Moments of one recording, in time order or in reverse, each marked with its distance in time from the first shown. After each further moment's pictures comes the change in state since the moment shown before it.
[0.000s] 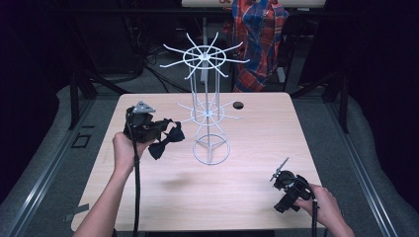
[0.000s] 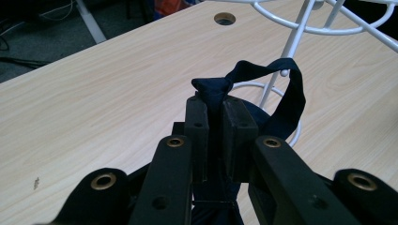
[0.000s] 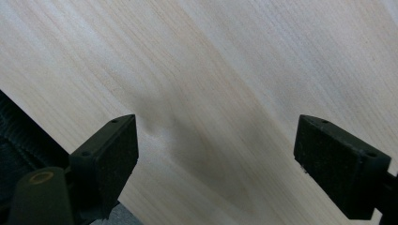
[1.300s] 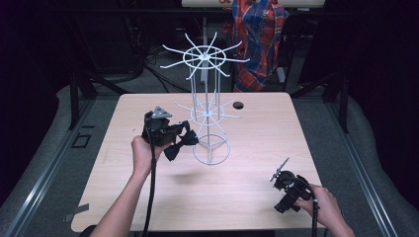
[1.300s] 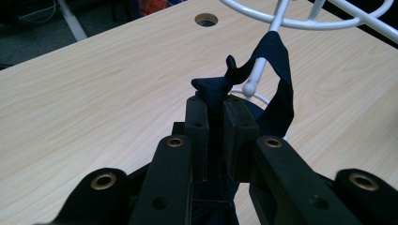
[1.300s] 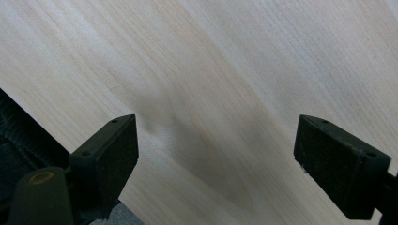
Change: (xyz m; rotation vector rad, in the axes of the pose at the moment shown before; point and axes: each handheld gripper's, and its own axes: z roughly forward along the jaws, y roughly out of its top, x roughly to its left) left arm -0.024 -0.003 0.038 -0.013 -0.036 0.002; right arm 0.001 -0.001 0.001 -0.008 0.002 0.013
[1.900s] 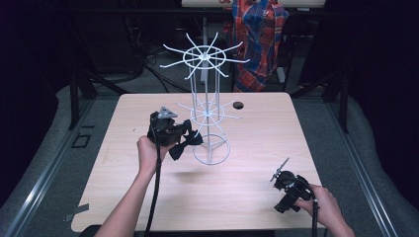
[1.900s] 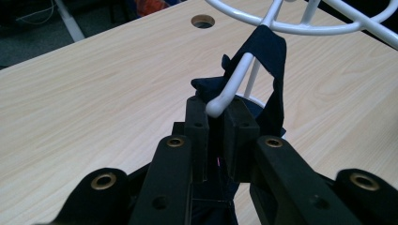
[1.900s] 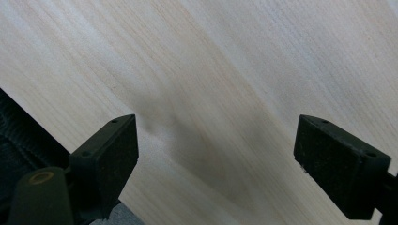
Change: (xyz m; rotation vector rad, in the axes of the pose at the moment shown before) left arm -0.006 0.003 0.012 -0.005 0.001 0.003; right arm 0.000 0.000 0.000 0.003 0.000 -0.001
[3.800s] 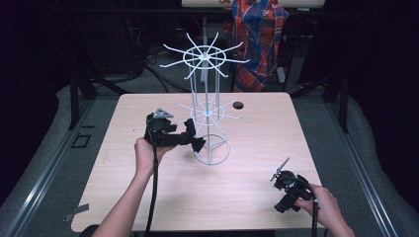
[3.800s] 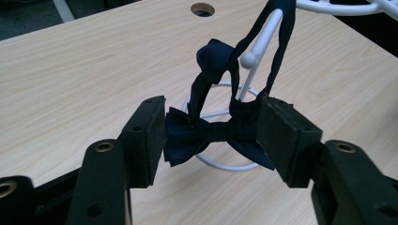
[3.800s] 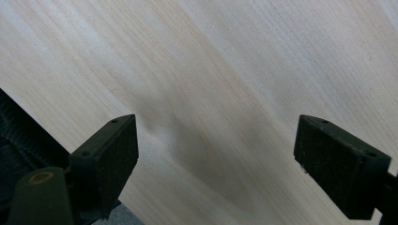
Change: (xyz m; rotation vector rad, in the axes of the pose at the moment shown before) left arm 0.009 -0.008 -0.006 0.029 -0.031 -0.068; right arm 0.000 0.000 -0.002 -0.012 -0.005 -0.001
